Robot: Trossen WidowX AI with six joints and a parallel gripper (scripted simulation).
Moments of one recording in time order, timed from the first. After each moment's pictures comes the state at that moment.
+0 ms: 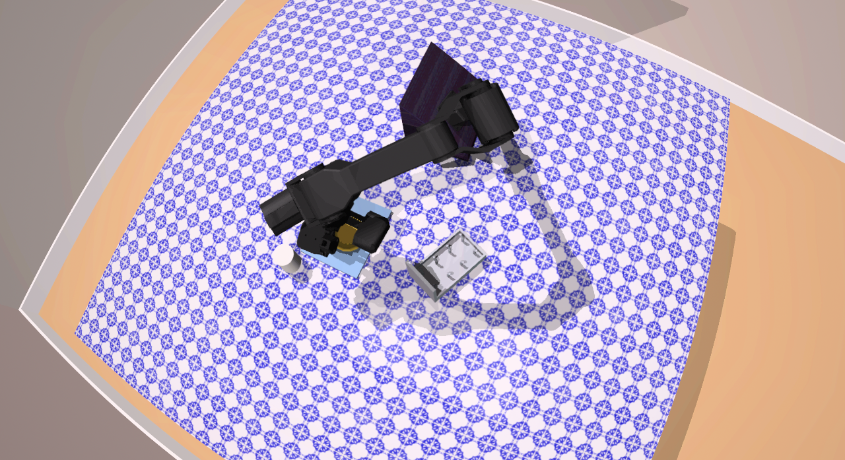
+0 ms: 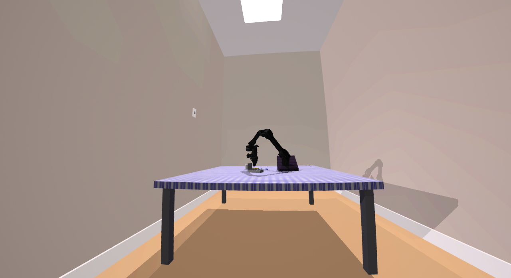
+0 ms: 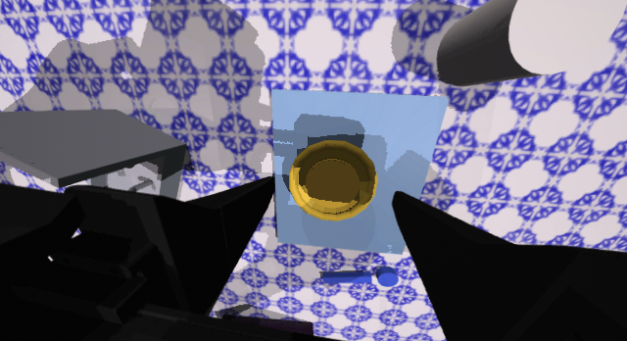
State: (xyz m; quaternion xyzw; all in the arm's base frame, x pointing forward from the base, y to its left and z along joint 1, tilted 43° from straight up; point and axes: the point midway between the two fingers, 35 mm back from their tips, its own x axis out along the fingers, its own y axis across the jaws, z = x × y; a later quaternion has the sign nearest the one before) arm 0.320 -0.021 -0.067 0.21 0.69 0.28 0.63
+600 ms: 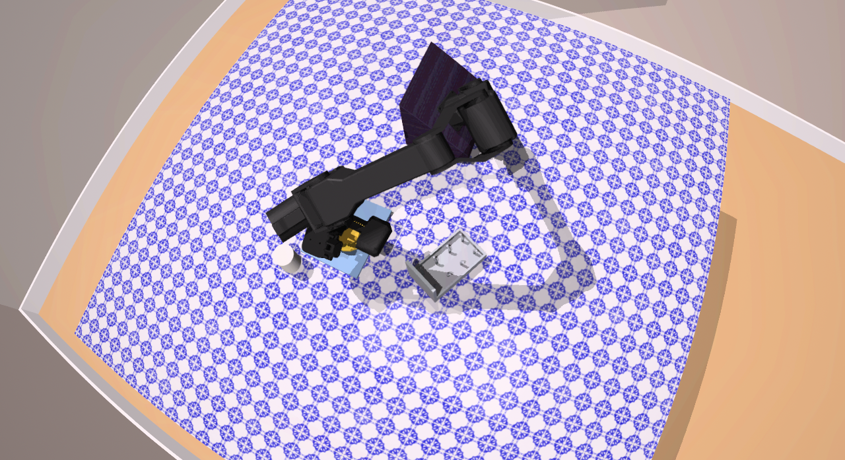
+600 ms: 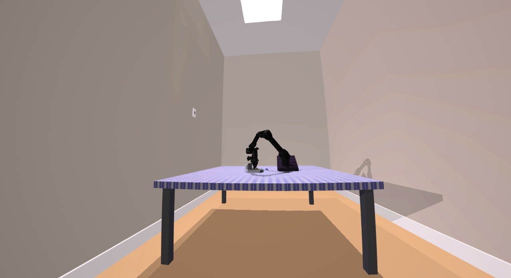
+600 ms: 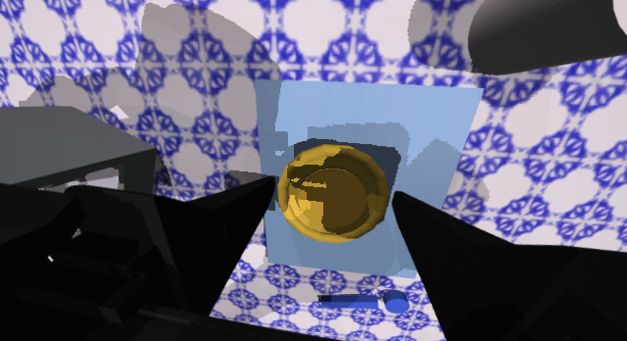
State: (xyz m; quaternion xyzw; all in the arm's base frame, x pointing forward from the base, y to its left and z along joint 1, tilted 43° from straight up) arm 0.314 -0.004 -0.088 0.21 0.69 0.28 0.63
